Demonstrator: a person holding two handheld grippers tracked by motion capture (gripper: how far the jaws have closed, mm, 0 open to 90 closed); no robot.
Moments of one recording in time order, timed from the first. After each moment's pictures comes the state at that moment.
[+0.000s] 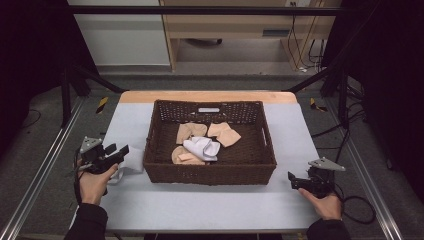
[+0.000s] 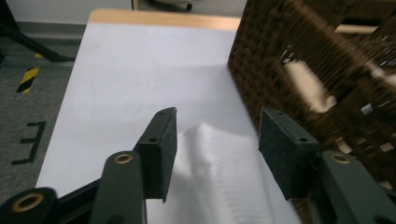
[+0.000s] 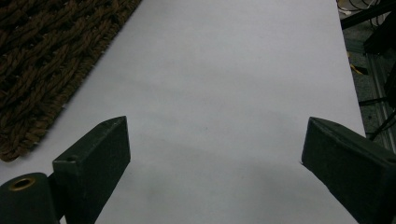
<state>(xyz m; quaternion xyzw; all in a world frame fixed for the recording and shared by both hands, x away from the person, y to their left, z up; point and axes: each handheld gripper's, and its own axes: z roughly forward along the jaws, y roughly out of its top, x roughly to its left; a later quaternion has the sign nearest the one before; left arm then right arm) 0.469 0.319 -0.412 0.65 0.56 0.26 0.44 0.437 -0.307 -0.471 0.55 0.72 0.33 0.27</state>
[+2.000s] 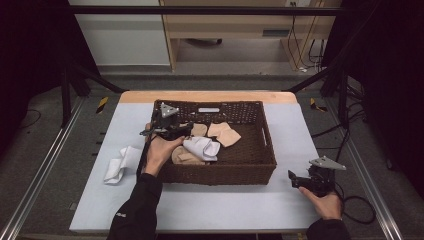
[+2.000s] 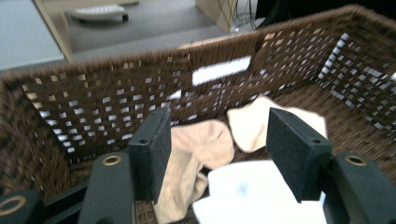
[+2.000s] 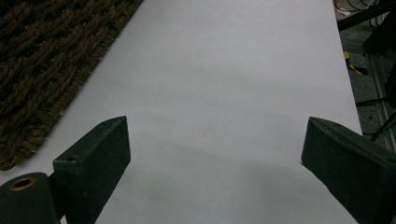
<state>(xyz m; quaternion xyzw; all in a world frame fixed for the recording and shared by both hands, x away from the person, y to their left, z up) 0.555 0.142 -0.384 0.74 0.46 0.24 0.42 0.440 -0.309 -0.471 0.55 0.71 0.34 0.27</state>
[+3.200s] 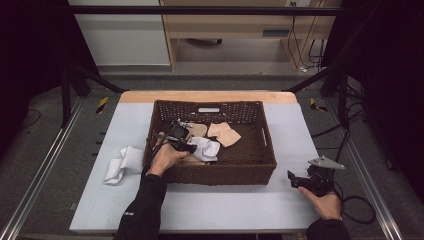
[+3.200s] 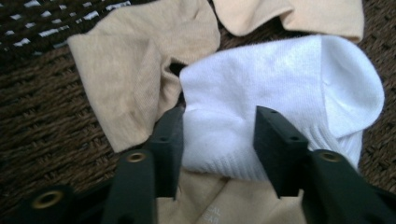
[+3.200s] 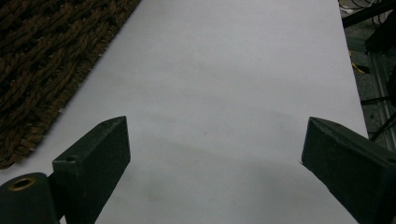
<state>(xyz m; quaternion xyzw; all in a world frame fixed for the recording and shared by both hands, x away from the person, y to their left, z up) 0.565 0.124 -0.436 0.84 0.45 0.13 0.28 0.442 -0.308 -0.472 0.55 0.72 0.33 0.27</state>
